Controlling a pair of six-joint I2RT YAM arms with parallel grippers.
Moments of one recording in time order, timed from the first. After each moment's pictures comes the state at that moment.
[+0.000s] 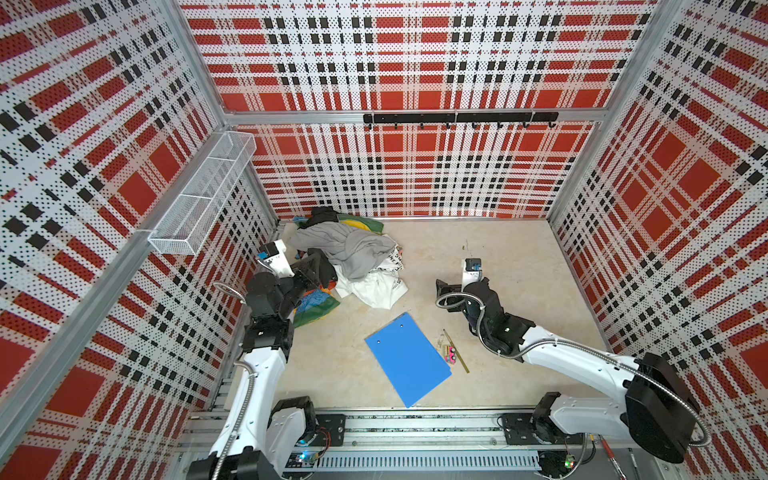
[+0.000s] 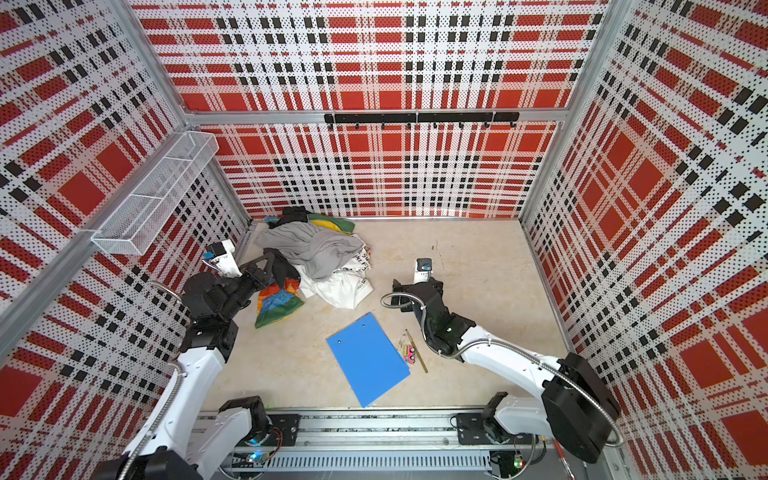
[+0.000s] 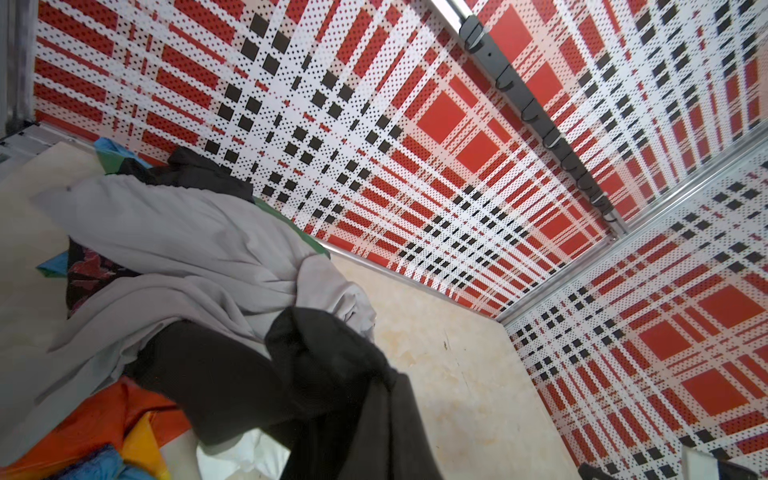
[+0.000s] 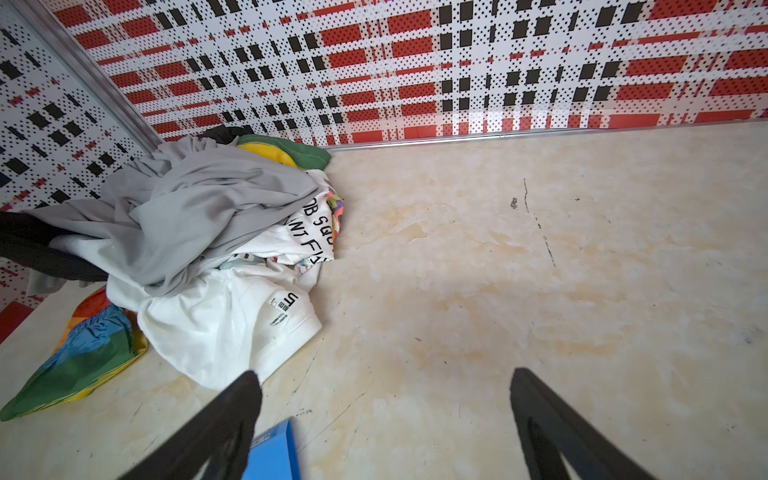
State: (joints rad) left arm 0.14 0.92 0.63 0.24 0.46 -0.63; right arm 0.79 1.25 0.71 0.15 0.48 0.40
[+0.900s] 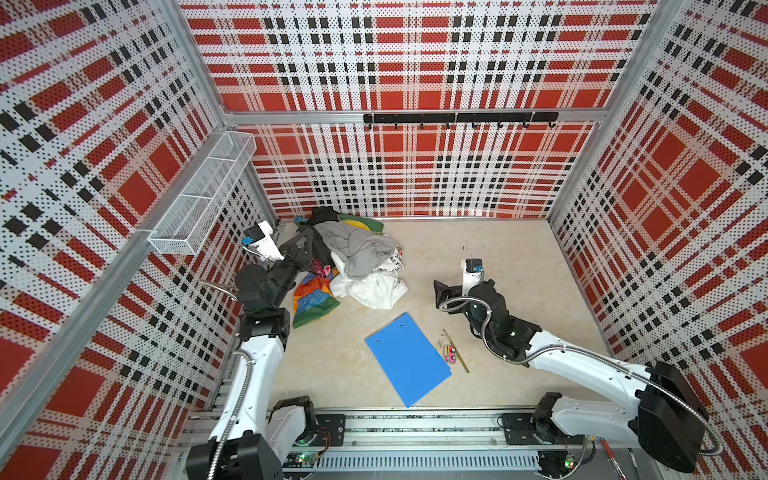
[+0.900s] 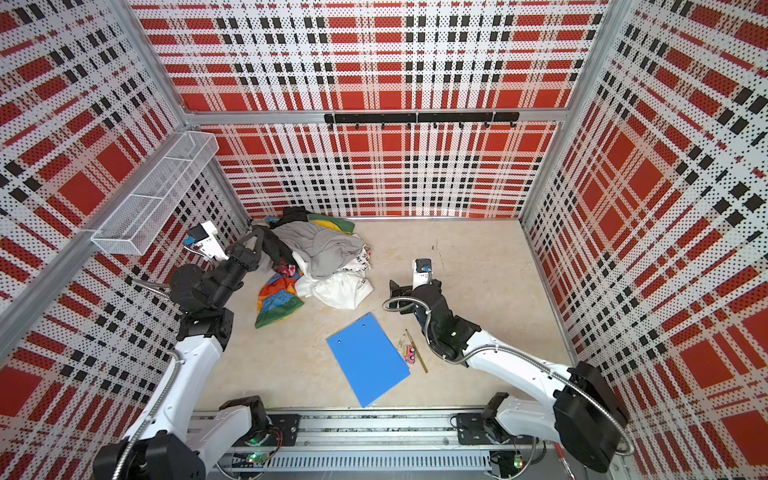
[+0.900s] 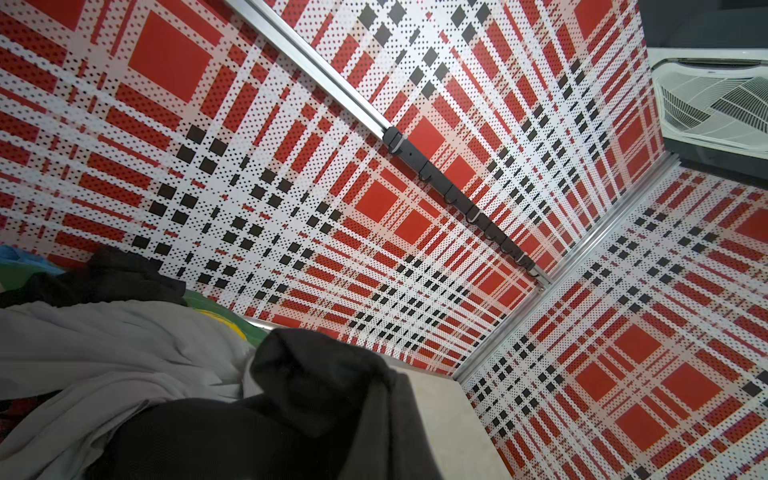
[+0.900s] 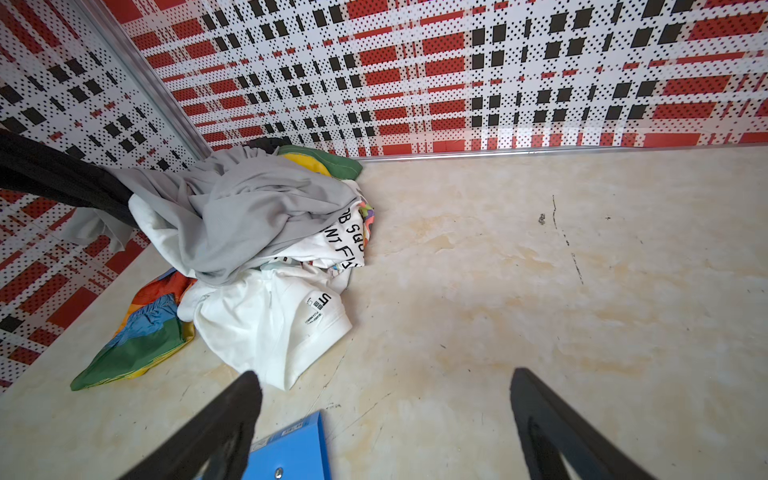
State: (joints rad) left arm 0.17 1.00 0.74 0.48 0.51 -0.74; right arm 0.80 1.20 0.69 0.16 0.44 0.38
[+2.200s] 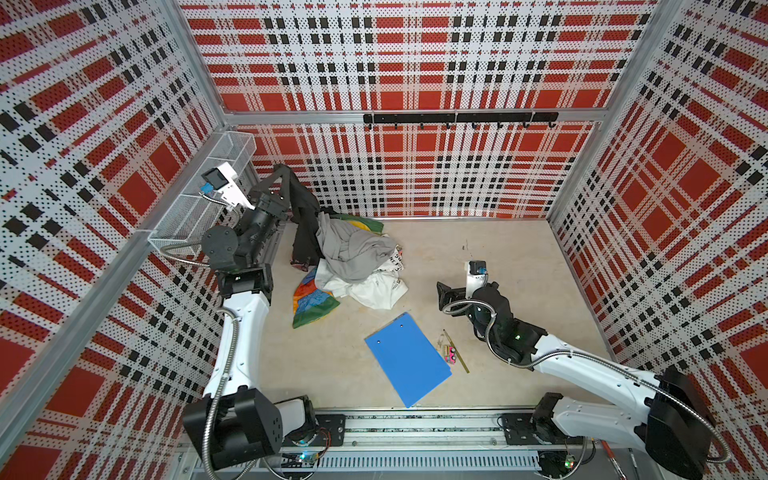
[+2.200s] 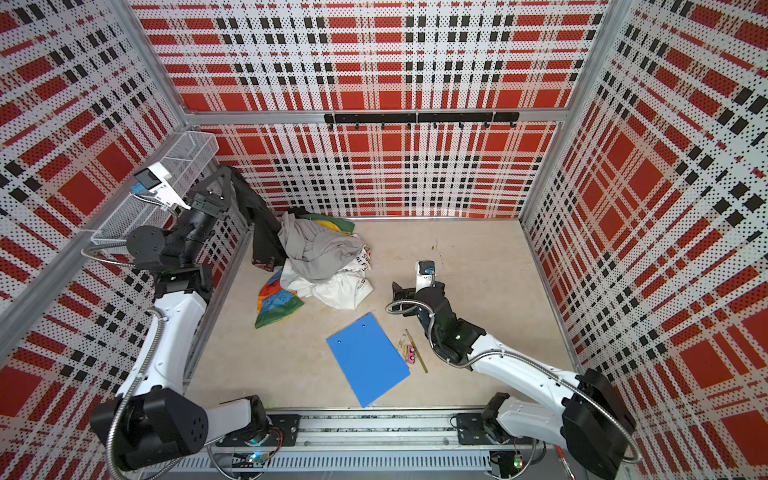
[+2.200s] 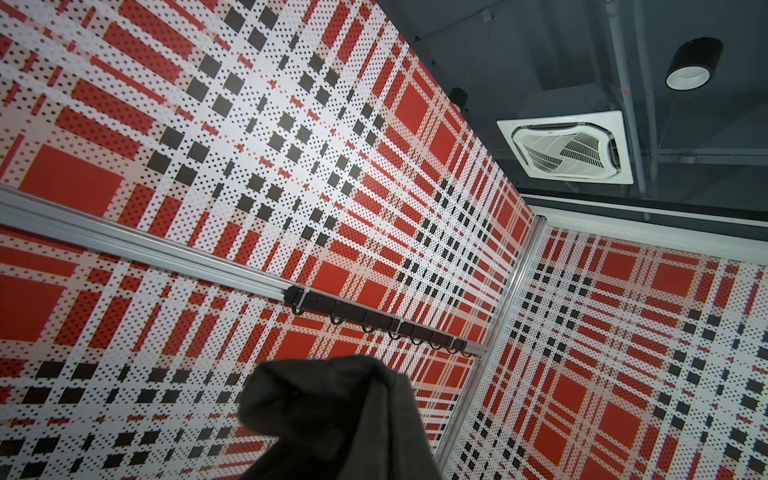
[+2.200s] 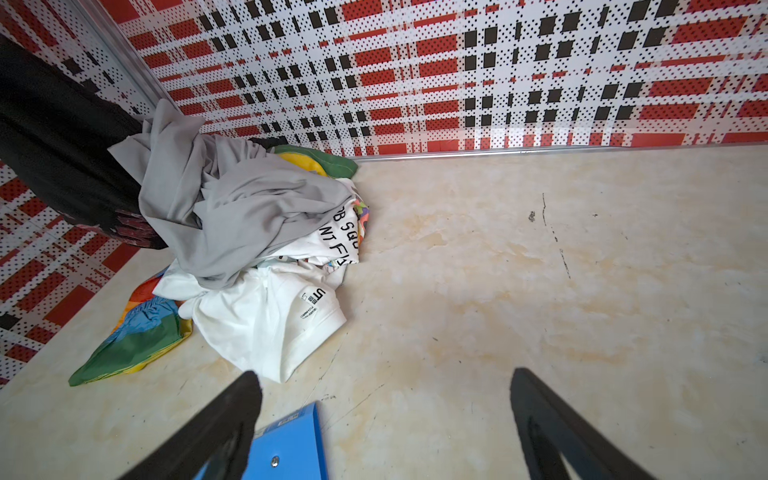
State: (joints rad) left arm 0.24 1.26 1.19 0.73 0.60 -0.89; right arm 0.81 1.15 0.67 0.12 0.46 0.38
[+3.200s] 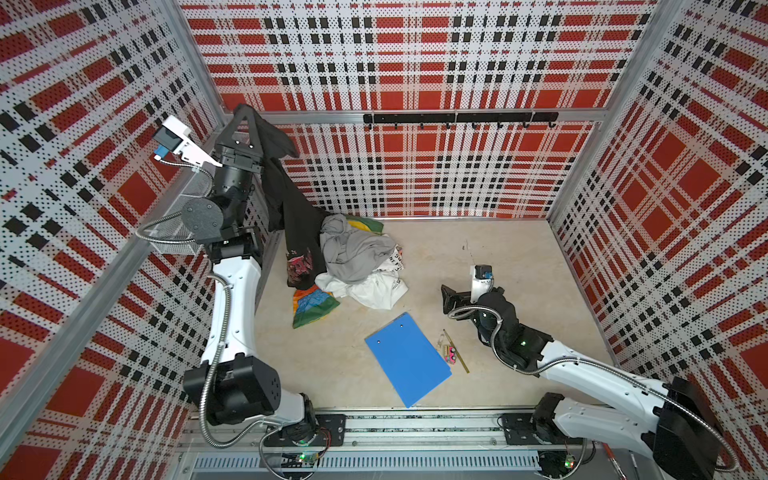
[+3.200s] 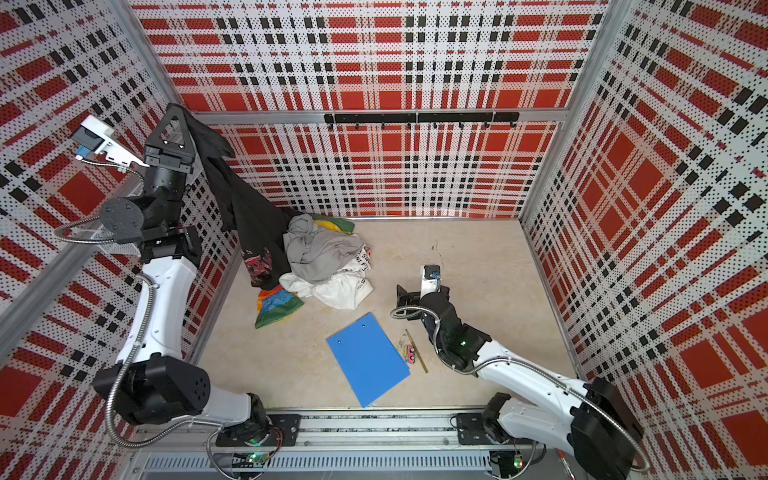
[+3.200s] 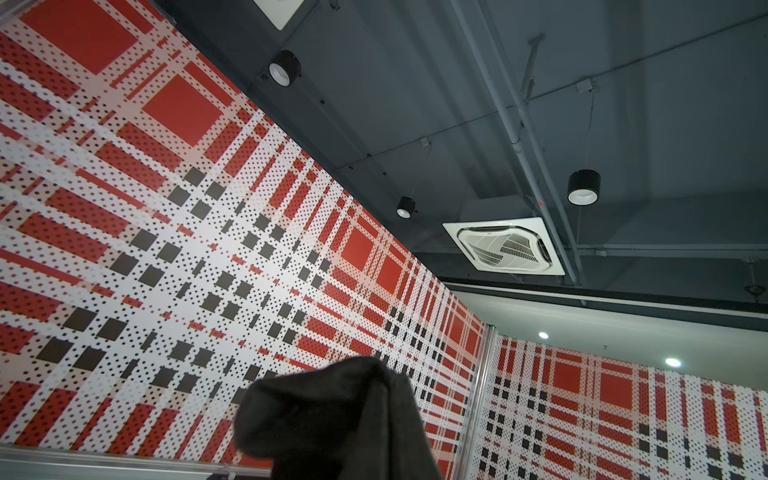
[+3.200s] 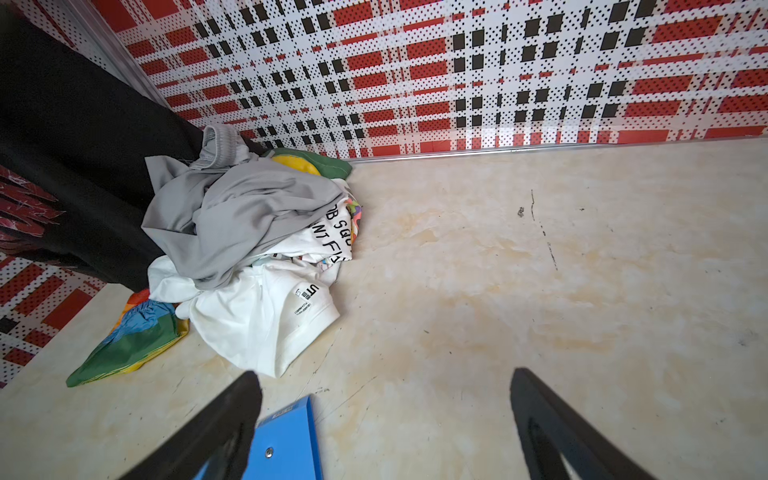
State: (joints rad) left arm 0.24 1.48 1.60 0.85 0.41 -1.08; right arm 0.81 1.09 0.62 0.13 0.48 0.39
